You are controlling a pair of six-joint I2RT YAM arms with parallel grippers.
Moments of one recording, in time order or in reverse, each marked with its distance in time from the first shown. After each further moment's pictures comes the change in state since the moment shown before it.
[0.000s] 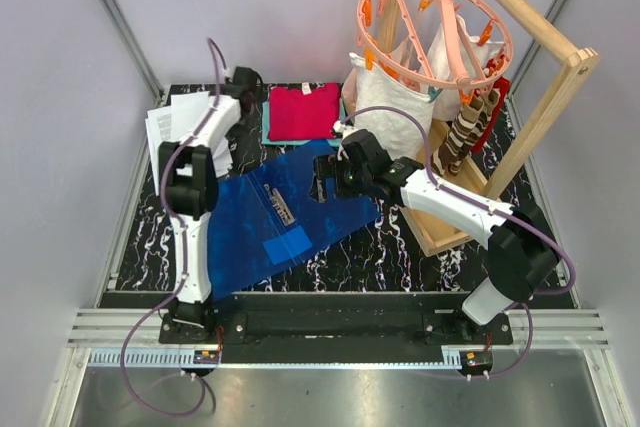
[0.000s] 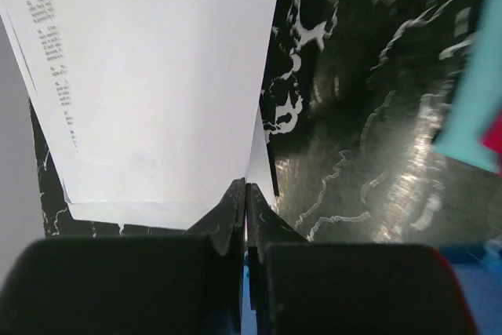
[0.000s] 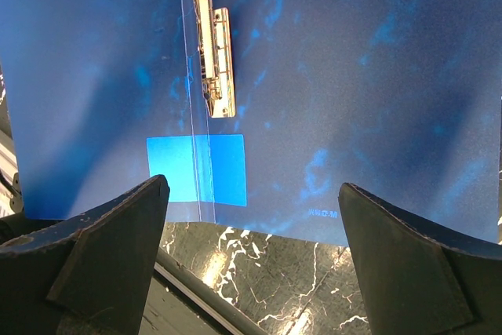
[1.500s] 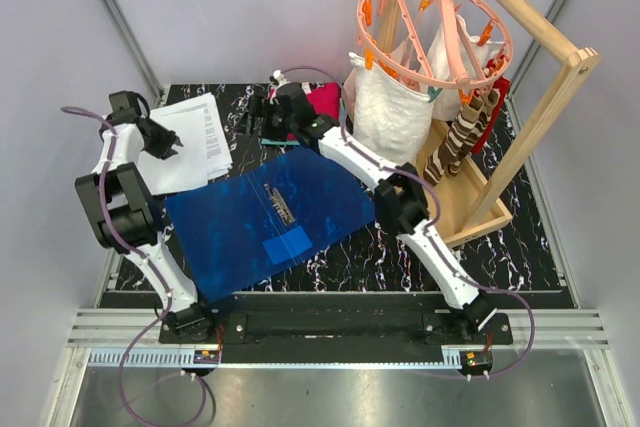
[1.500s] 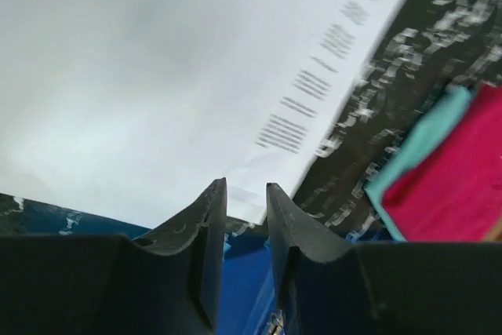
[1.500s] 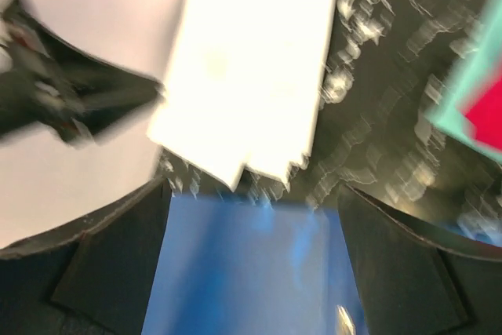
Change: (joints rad) left arm 0.538 -0.397 -0.461 0.281 0.684 -0.517; right arm -0.006 0.993 1.233 0.085 -0.161 0.232
